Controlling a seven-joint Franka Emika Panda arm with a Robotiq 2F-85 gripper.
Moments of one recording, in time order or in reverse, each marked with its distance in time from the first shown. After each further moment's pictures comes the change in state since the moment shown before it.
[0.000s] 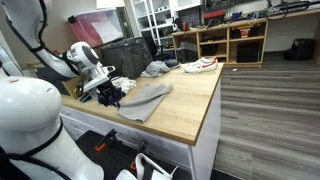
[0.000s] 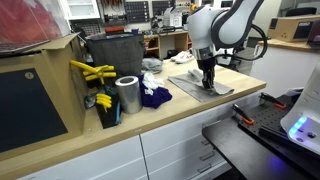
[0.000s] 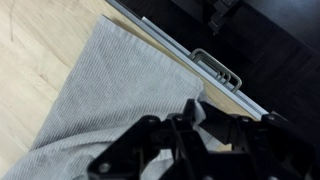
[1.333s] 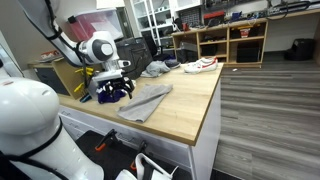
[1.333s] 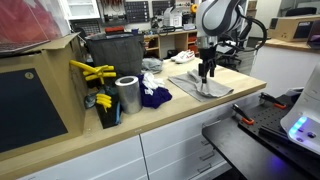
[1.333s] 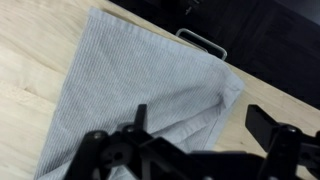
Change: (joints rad) arm -0.077 -0.013 -0.110 0.052 0.412 0.017 -0.354
